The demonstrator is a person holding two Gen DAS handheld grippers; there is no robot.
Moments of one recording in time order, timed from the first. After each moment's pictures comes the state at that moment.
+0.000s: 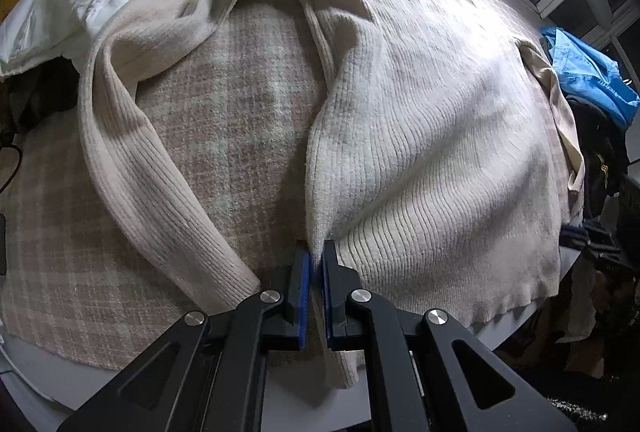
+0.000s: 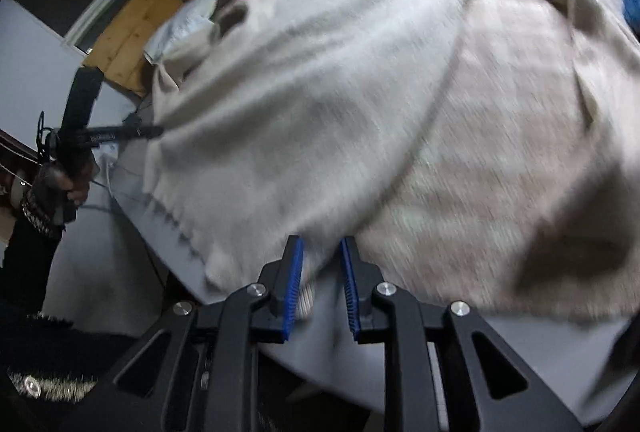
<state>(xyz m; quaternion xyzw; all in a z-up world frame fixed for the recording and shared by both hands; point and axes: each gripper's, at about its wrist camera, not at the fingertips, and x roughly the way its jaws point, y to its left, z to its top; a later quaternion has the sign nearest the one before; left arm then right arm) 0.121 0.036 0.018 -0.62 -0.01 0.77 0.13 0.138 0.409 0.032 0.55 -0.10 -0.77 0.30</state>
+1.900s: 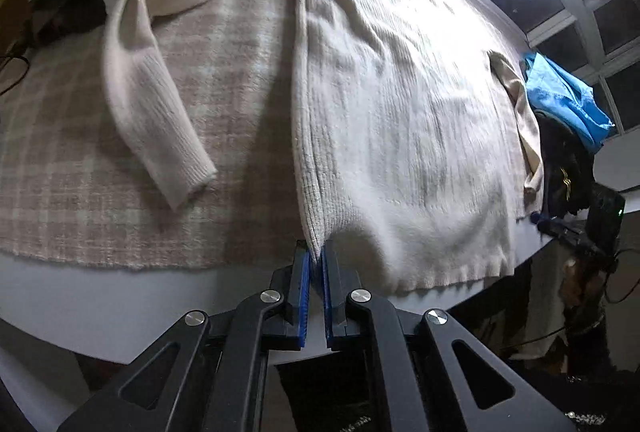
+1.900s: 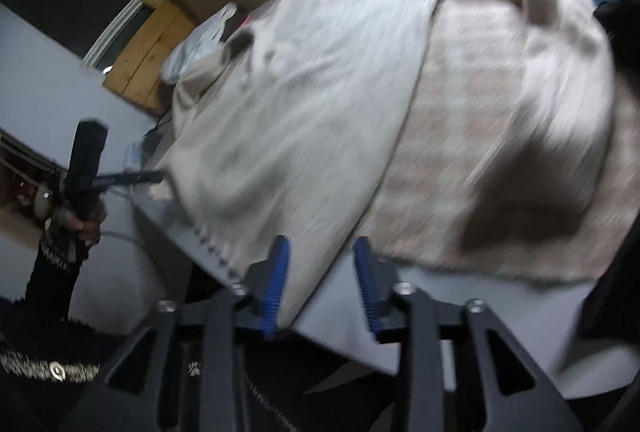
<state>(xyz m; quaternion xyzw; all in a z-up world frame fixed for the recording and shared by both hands) 0.185 0.065 0.019 -0.63 -0.11 0.76 0.13 0.154 0.451 0.044 0.54 -0.15 -0.77 0.31</state>
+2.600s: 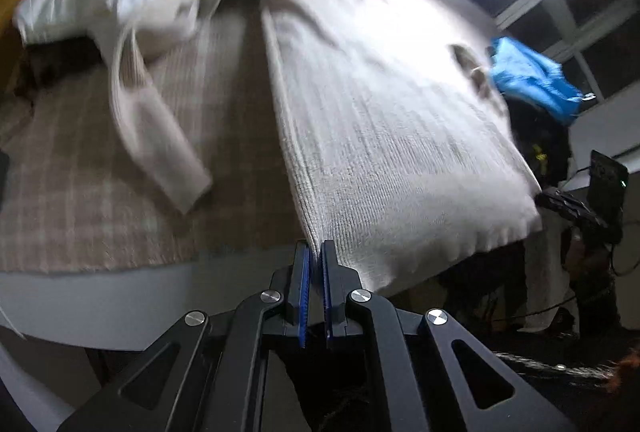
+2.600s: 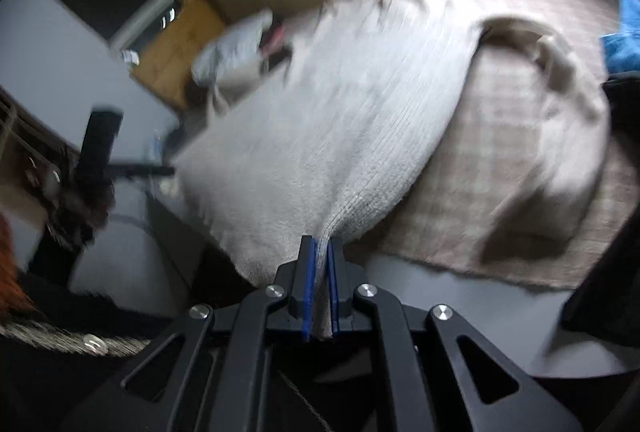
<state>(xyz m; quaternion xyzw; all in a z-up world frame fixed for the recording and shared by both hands) 0.189 0.042 0.044 -0.64 -0.07 0.75 0.17 0.169 0.430 0.098 0.53 -0.09 -0.78 0.32</state>
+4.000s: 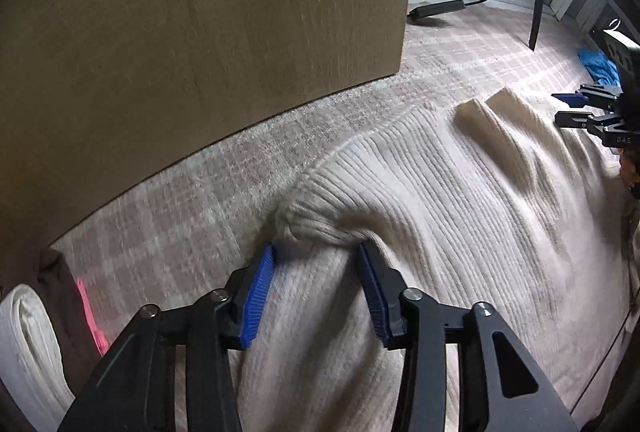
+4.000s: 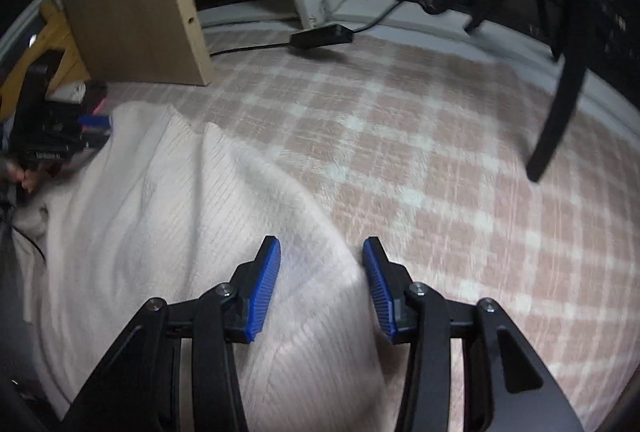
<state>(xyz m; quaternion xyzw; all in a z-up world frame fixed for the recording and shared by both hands) -0.251 0.081 -0.010 -0.56 0.11 0.80 0.19 -0.295 0.400 0.024 0.51 0.06 -0.82 0.25</state>
